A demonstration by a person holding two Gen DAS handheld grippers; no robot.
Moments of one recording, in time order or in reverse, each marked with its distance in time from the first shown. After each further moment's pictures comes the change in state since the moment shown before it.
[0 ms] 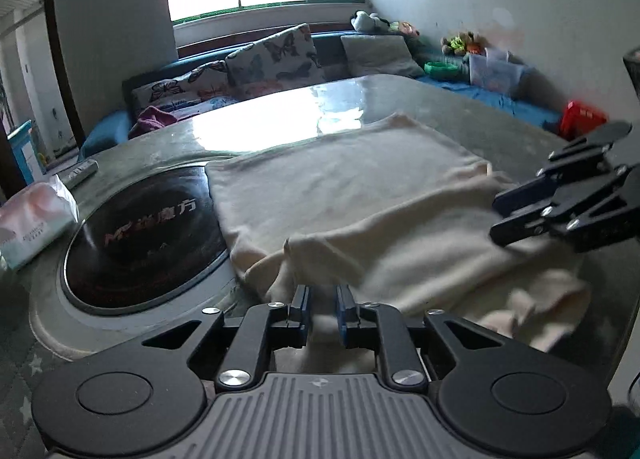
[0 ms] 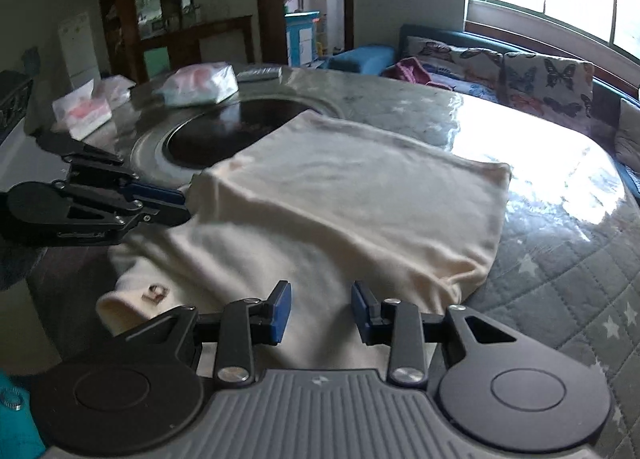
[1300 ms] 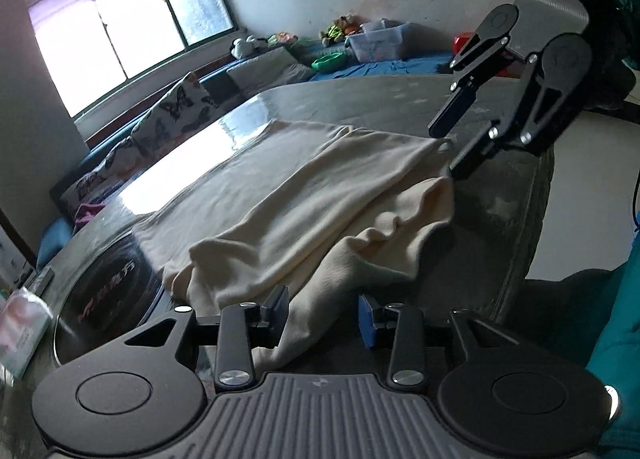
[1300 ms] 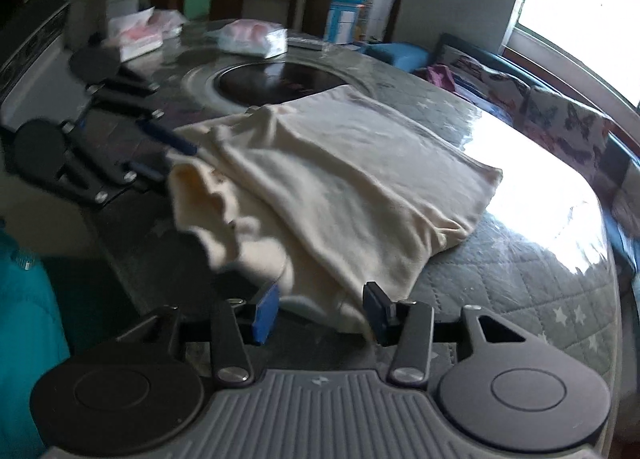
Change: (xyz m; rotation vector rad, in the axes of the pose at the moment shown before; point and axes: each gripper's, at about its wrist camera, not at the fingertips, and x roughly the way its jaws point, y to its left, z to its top) left arm -0.033 -0.059 -0.040 0.407 -0.080 -0.140; right arm -0.057 0.027 -0.041 -0.258 0.063 -0.037
